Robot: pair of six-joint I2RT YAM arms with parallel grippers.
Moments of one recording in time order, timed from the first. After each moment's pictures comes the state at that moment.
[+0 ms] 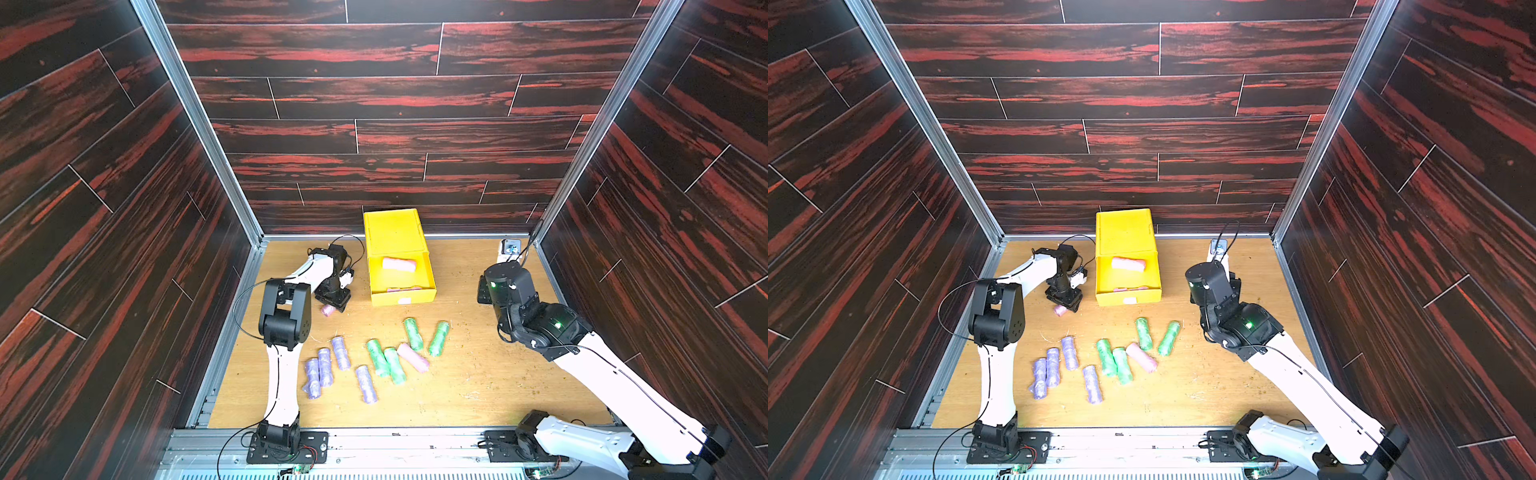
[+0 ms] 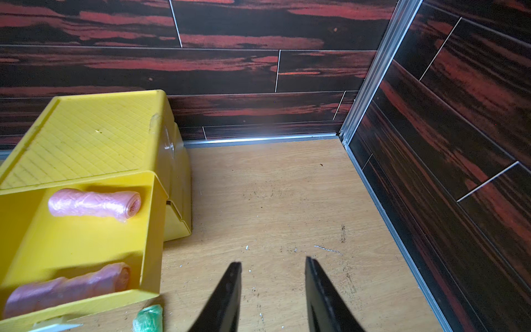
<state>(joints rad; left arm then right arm) -0.19 2.24 1.77 -1.09 0.01 0.28 0.73 1.10 1.25 -0.71 0.78 0.35</state>
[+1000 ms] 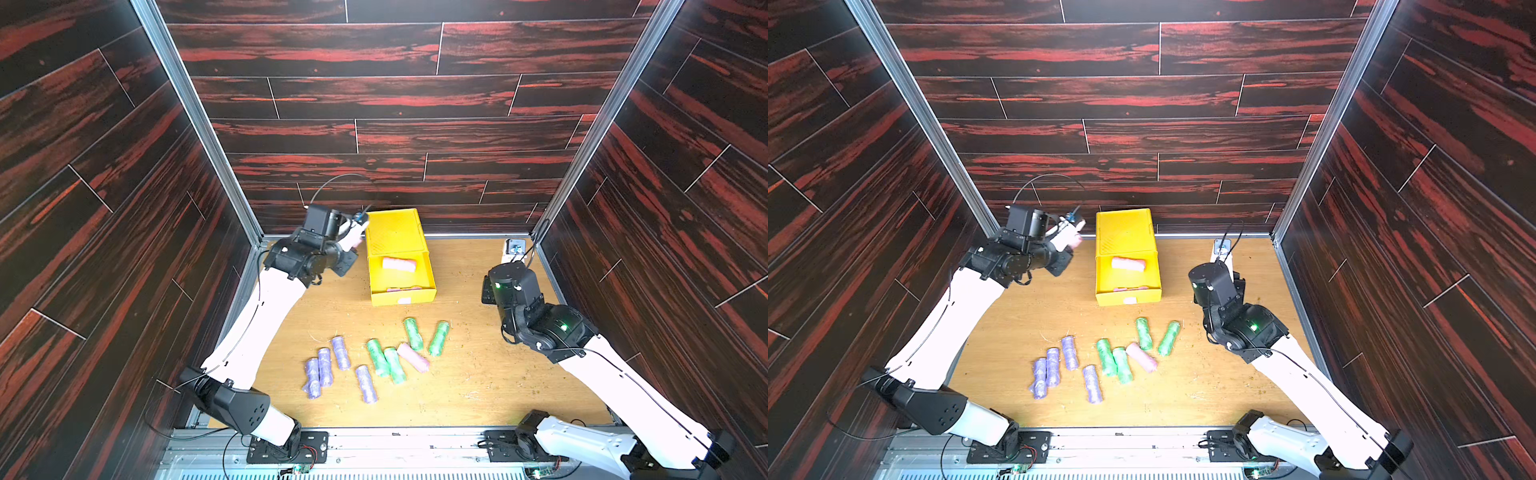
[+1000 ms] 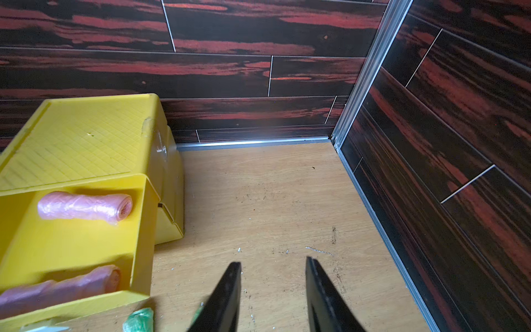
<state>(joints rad) -0.42 1.57 1.83 -0.97 -0.07 0.44 0.73 1.08 1.26 -0.74 0.80 0.33</state>
